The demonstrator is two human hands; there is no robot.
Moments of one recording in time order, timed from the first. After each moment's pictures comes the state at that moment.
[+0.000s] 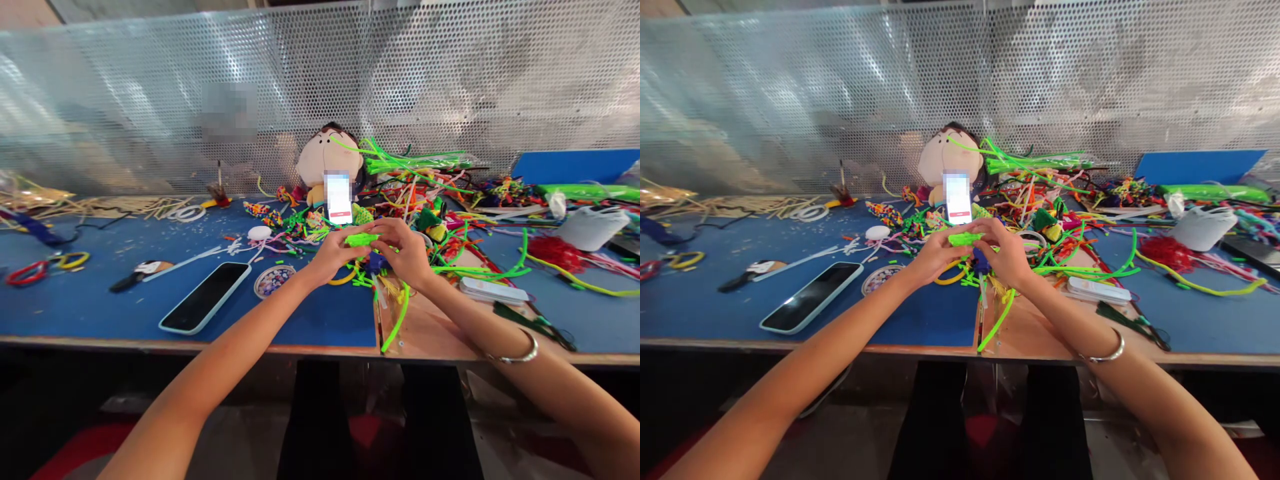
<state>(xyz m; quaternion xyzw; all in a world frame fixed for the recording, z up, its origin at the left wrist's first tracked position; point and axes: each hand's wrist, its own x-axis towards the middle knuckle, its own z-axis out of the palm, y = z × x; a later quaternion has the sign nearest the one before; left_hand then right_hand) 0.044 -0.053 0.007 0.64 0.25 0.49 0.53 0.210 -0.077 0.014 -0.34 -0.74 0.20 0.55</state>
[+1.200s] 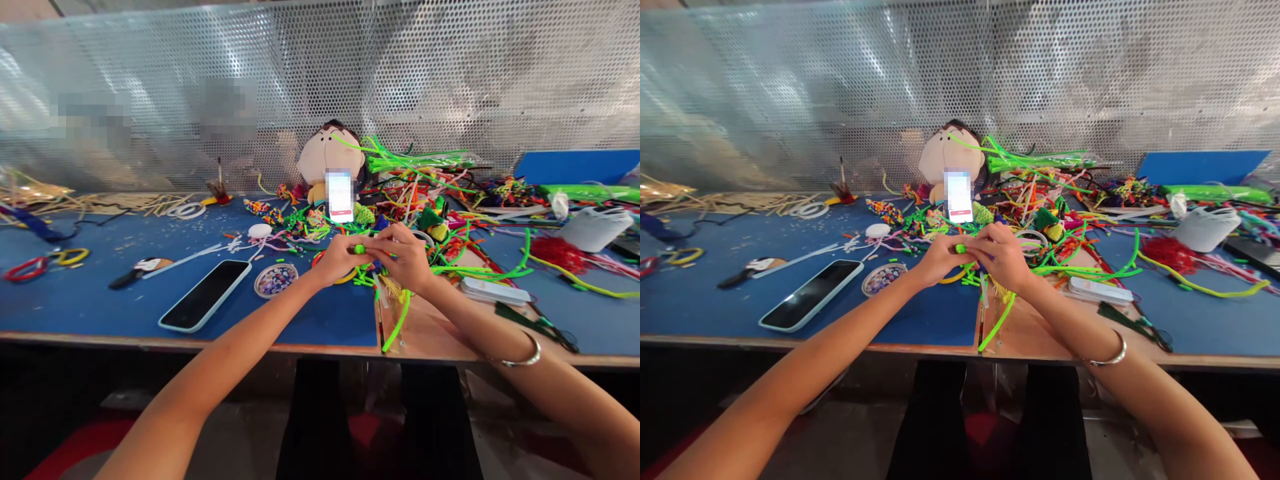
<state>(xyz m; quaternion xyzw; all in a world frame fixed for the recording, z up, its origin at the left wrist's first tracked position) 0.045 -0.051 0.002 0.74 0.27 0.46 0.40 0.211 -0.073 0.012 -0.25 -0.82 -0.14 0.49</state>
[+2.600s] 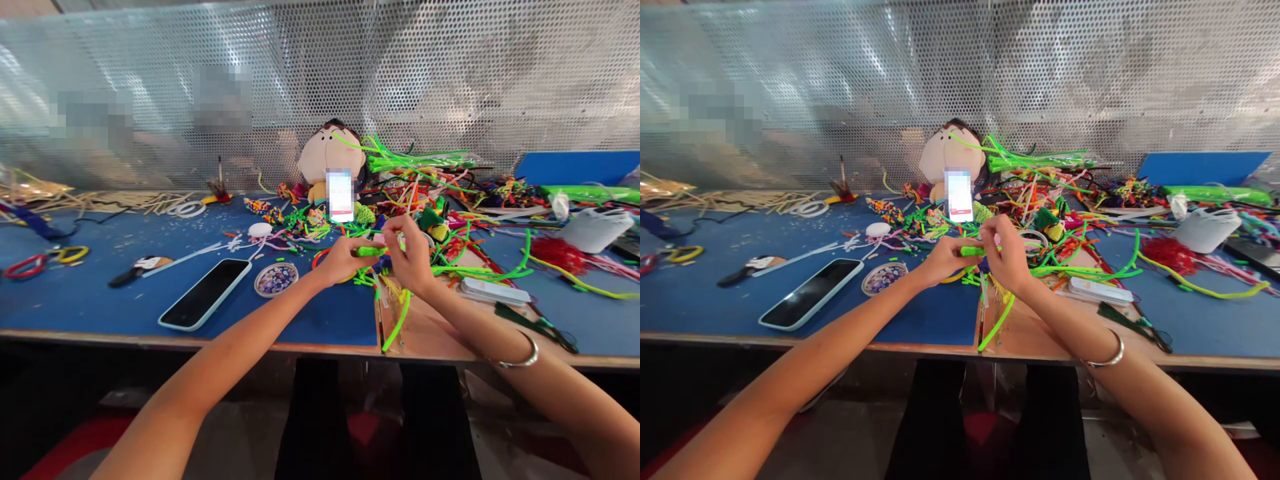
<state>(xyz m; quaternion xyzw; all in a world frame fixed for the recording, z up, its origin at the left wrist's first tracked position) 0.049 -0.054 0.002 0.75 0.30 0.41 0.41 0.204 -0.083 0.018 -0.32 -0.76 -0.03 0.57</state>
